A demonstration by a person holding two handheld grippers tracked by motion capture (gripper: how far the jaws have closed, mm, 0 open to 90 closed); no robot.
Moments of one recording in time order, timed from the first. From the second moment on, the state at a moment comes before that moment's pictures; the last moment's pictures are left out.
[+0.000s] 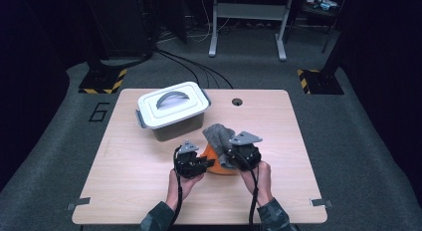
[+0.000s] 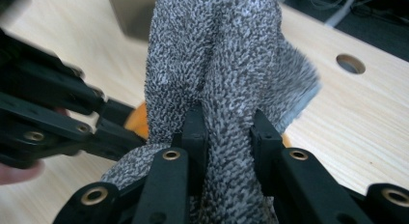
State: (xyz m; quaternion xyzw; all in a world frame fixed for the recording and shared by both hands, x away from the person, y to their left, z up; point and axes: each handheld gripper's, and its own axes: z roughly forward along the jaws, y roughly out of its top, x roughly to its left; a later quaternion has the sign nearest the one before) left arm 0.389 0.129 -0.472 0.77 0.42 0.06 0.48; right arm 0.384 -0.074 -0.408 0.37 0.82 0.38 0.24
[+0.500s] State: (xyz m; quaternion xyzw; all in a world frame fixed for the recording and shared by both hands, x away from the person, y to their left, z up) left arm 0.395 0.132 -0.485 0.77 0.40 0.07 0.50; right arm 0.418 -0.115 -0.449 0.45 0.80 0.34 0.22
